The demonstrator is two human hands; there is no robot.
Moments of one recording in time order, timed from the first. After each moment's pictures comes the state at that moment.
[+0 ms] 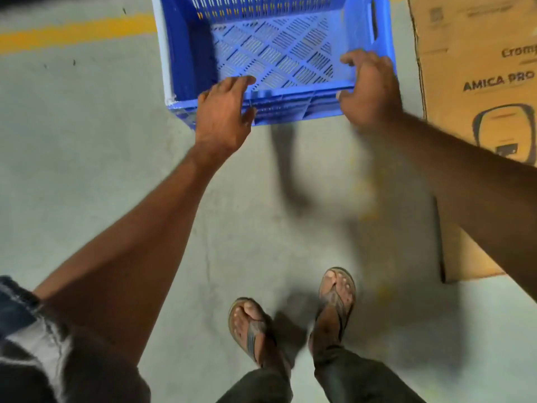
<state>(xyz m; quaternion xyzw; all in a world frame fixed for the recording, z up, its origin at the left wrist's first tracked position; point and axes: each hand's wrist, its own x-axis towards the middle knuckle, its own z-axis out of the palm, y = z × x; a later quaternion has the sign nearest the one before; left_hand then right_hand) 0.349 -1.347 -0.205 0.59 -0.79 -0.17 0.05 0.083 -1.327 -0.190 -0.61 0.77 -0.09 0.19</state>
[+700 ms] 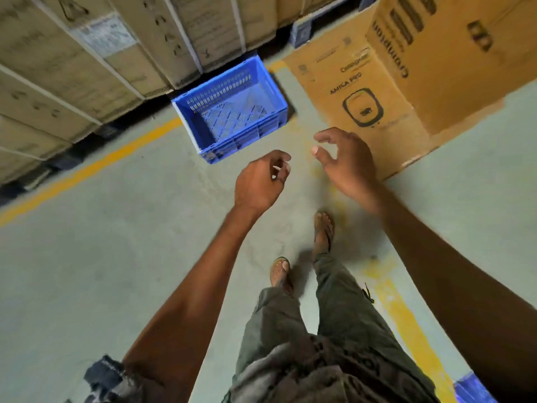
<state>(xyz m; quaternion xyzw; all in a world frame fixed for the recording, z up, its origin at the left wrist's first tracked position) 0.338 -1.031 0.313 0.47 -0.80 -0.37 0.07 0.160 -0.949 0.317 -0.46 0.82 -0.29 0.19</state>
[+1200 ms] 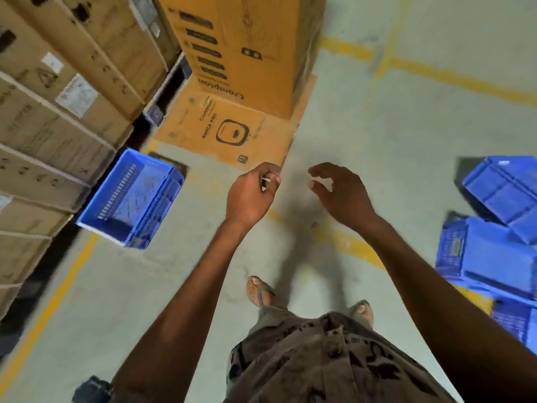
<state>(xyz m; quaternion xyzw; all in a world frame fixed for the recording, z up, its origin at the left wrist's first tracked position) 0.239 -0.790 0.418 0.19 -0.90 -0.39 0.02 0.166 -0.590 0.403 -0.21 0.91 -0.35 0.09</state>
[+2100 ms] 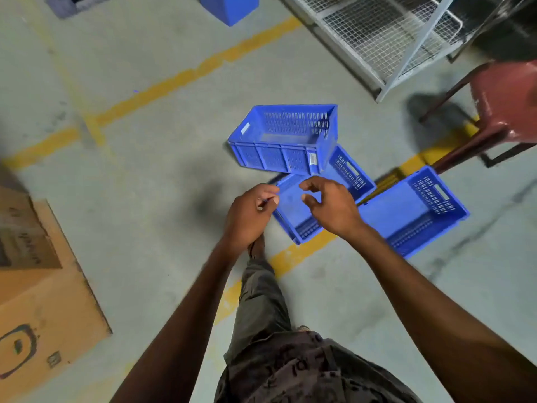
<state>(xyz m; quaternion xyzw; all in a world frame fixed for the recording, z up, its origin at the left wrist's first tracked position) -0.047 -0.067 0.319 -0.23 -0.82 -0.45 -0.26 0.062 0.107 0.337 0.29 0.89 -0.35 0.00</state>
